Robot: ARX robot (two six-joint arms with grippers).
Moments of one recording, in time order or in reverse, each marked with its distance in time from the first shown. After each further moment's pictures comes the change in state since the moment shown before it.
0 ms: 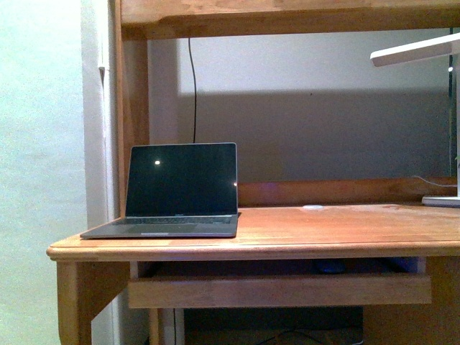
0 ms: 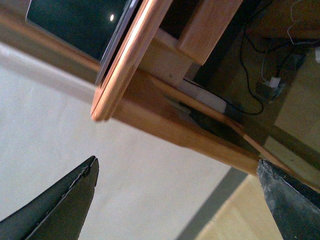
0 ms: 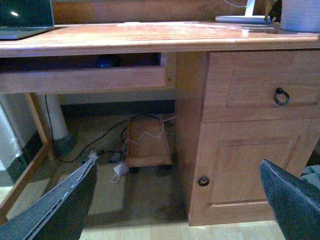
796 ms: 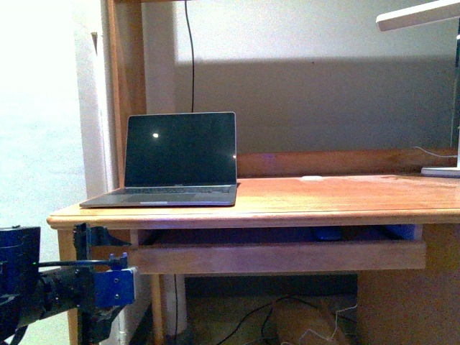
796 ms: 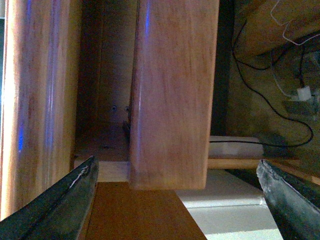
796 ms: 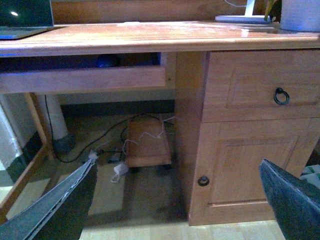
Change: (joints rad) left arm -0.154 0.658 0.848 -0.187 0.100 0.372; right arm 0.000 0.000 0.000 0.000 0.000 0.000
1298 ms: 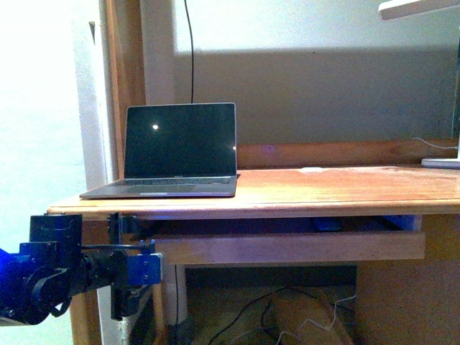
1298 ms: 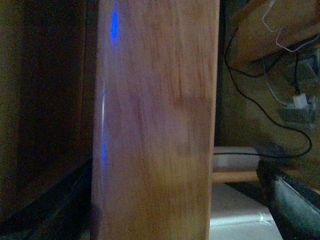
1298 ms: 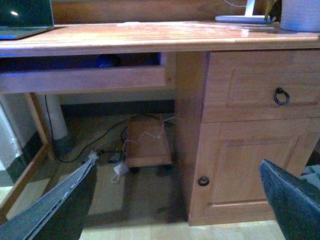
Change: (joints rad) left arm -0.031 0.161 0.278 -0.167 0.006 0.032; right arm 0.000 0.000 0.000 0.000 0.000 0.000
